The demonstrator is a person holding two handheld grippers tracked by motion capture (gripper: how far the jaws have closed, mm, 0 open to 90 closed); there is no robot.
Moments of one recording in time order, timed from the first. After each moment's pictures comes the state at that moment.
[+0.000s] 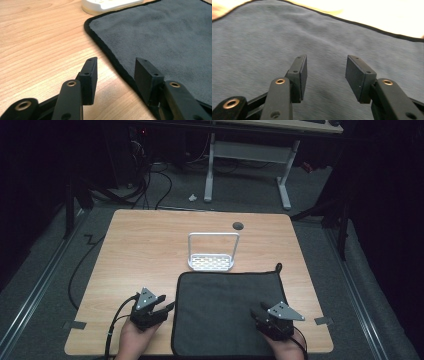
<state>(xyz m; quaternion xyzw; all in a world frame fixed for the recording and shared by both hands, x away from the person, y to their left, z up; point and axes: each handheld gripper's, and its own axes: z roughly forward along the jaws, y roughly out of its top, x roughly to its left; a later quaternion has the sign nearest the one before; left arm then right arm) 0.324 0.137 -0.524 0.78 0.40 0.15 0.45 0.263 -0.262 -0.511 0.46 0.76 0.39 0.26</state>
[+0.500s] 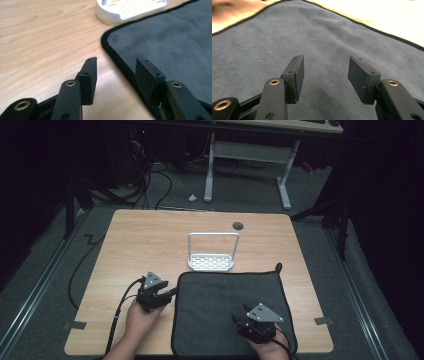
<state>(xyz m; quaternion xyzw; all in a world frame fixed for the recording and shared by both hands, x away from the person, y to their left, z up) 0.383 0.126 -0.526 0.79 0.41 0.14 0.43 0.260 -0.212 -0.507 0.42 0.79 0.38 0.25</state>
